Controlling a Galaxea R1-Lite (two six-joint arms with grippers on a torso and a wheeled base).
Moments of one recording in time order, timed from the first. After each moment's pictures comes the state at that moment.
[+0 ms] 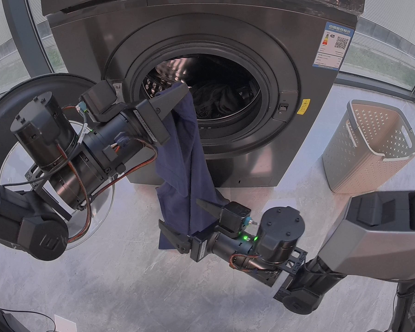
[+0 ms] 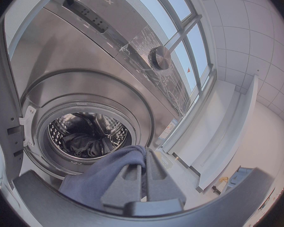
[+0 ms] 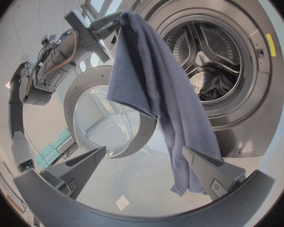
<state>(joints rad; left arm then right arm) -0.57 1.70 -0.82 -1.26 -0.20 -0.38 0.88 2.24 -0.80 -1.53 0.00 0.17</state>
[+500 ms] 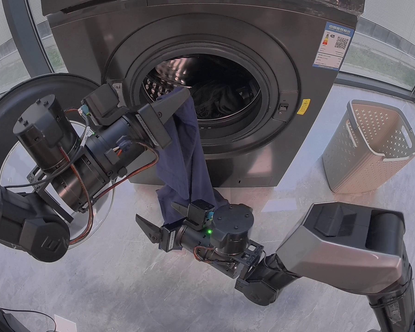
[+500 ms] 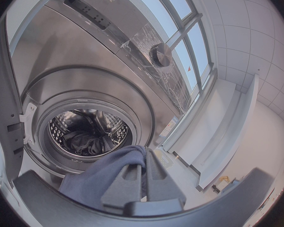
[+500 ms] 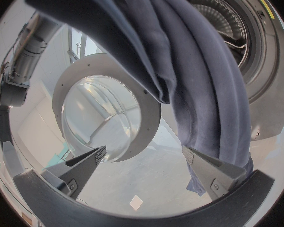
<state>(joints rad) -0.57 1.71 -0.81 -1.26 -0.20 -0.38 0.90 2.43 -1.15 -1.34 -0.01 0.31</state>
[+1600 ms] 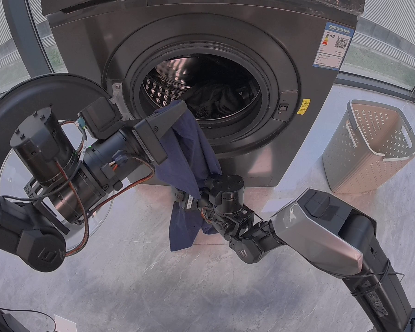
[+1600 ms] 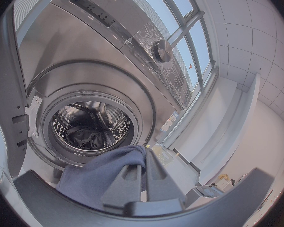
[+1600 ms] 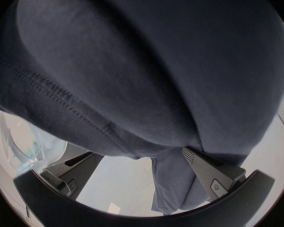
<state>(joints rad) -0.57 1.69 -0.73 -1.28 -0.20 -0.38 0.73 2.64 -1.62 -1.00 -0.21 0.31</state>
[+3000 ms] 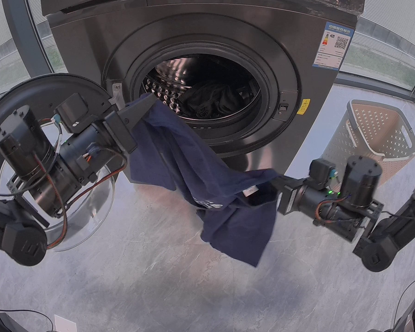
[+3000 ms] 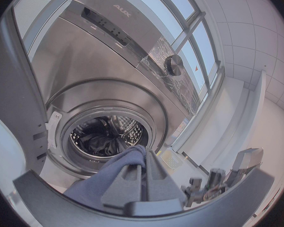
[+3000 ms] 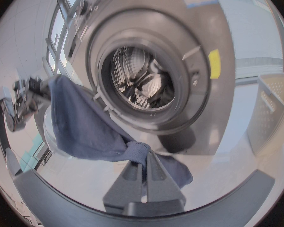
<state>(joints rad) -0.47 1.63 -0.70 -1.27 -0.20 -0.38 0.57 1.88 -0.61 -1.23 0.02 0.20</state>
